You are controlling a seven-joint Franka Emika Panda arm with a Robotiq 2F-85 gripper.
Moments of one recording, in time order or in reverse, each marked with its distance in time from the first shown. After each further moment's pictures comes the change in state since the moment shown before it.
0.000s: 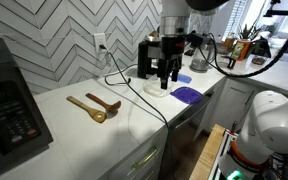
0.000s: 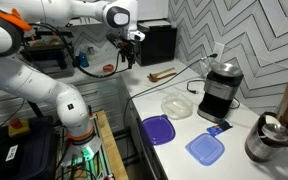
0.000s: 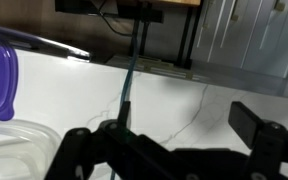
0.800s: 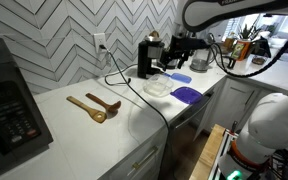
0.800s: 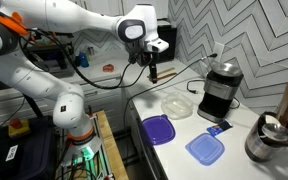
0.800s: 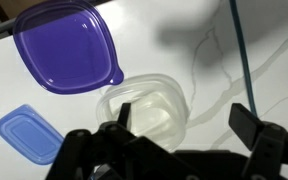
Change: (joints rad) arm -0.270 0.027 -0.091 -0.098 -0.203 0.347 0.202
